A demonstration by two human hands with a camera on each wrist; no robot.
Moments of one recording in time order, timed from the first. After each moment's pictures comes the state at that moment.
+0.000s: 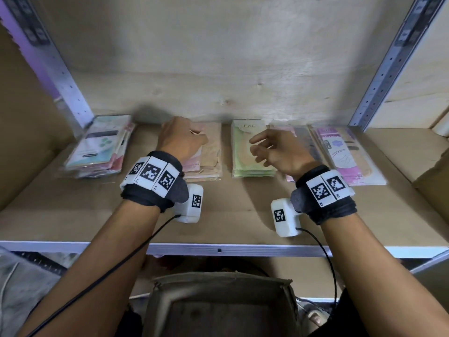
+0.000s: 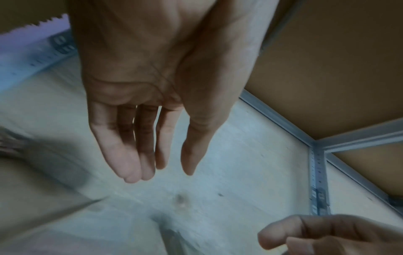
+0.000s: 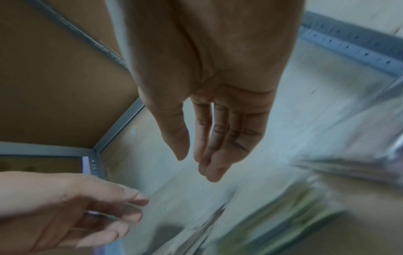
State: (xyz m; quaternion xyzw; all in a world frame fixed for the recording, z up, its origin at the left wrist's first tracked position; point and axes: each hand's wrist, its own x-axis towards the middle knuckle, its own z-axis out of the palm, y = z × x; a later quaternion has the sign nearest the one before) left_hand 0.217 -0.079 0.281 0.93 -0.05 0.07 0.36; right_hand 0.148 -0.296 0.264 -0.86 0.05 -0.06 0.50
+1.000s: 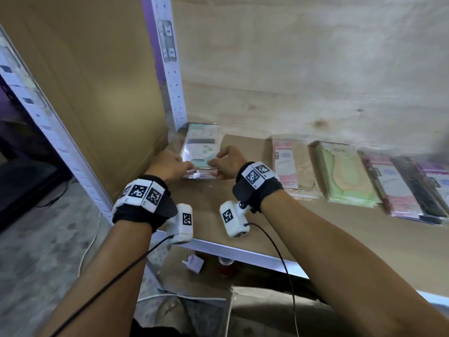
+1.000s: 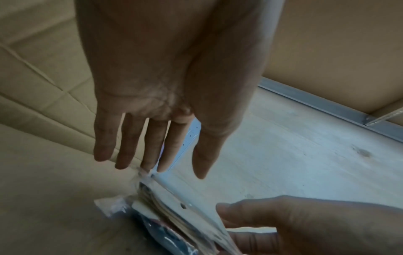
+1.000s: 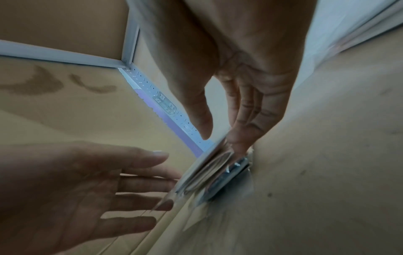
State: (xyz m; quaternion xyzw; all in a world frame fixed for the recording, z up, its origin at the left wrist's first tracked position) left_hand 0.224 0.165 0.261 0.93 0.10 -0.03 0.35; right_hand 0.256 0.006 0.244 -0.83 0.02 0.10 0.55
